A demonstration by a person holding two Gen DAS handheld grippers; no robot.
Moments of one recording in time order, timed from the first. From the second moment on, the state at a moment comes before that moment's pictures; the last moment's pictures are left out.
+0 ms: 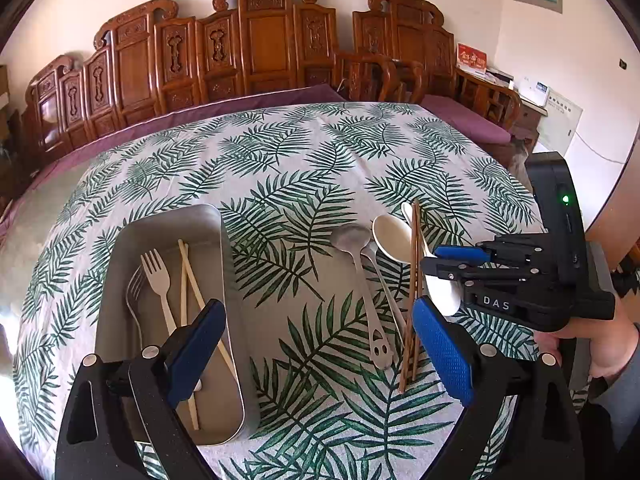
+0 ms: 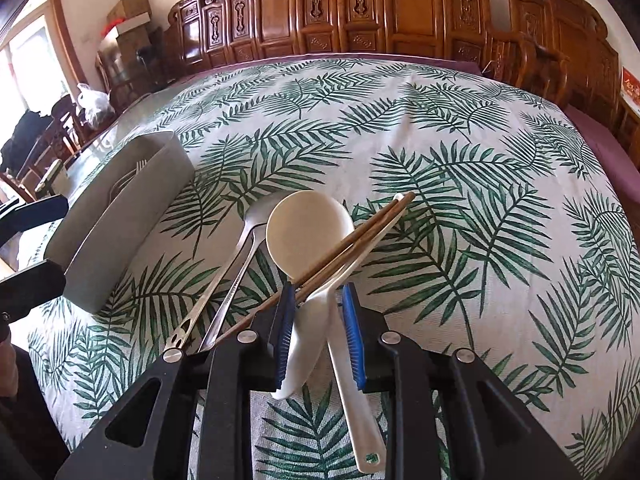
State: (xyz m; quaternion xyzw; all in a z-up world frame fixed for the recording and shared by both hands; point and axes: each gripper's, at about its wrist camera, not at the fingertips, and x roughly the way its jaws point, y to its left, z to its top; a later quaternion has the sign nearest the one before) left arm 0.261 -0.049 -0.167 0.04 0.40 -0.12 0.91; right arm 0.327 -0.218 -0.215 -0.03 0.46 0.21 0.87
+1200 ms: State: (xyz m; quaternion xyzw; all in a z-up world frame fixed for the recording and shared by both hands) left arm 0.257 -0.050 -0.164 0.06 0.39 -0.12 0.91; right arm 0.300 -0.213 -0.215 0.02 0.48 0.20 0.85
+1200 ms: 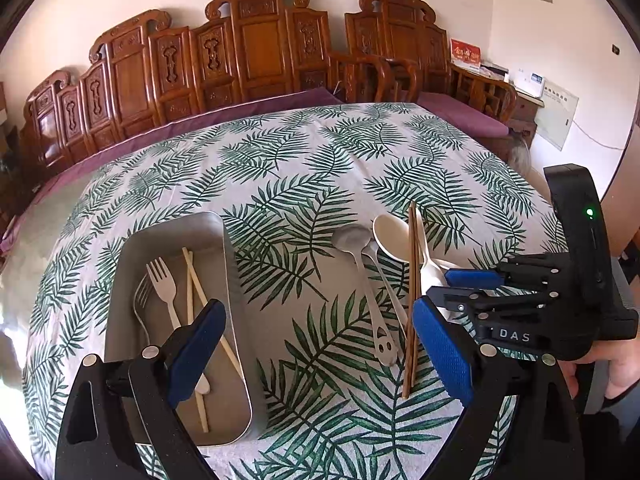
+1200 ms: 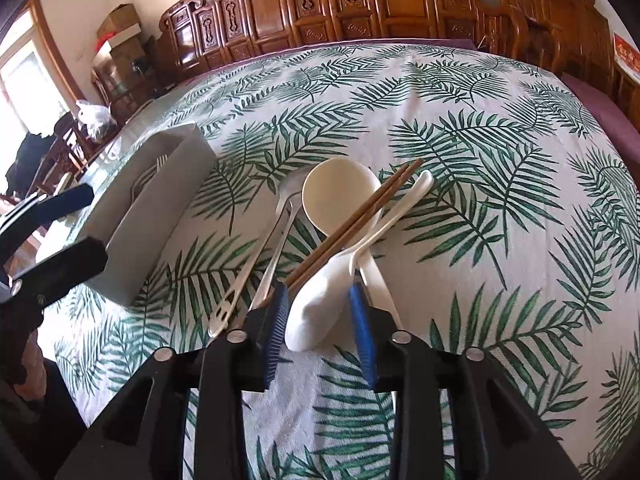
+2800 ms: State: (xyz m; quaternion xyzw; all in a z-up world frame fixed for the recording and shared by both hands) left arm 0.257 -0.109 -0.236 0.11 0.49 -0.21 0.84; right arm 0.300 -0.259 -0.173 -0.02 0.40 0.16 0.90
